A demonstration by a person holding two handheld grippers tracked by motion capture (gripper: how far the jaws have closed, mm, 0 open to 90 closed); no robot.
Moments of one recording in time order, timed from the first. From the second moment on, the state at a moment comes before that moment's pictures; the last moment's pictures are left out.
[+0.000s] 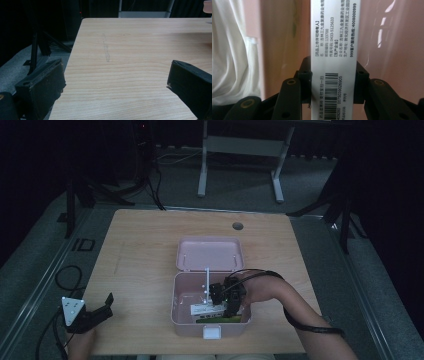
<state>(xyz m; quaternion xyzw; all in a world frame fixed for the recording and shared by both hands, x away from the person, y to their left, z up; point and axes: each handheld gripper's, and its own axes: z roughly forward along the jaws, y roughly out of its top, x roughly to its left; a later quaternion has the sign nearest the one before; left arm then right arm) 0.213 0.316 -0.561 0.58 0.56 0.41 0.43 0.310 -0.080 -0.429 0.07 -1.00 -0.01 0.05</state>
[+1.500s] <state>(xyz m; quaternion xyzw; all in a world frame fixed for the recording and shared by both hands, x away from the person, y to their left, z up) 0.213 0.315 -0.561 0.57 0.56 0.41 0.43 0.327 -0.131 -0.361 0.01 -0.99 -0.13 -0.06</state>
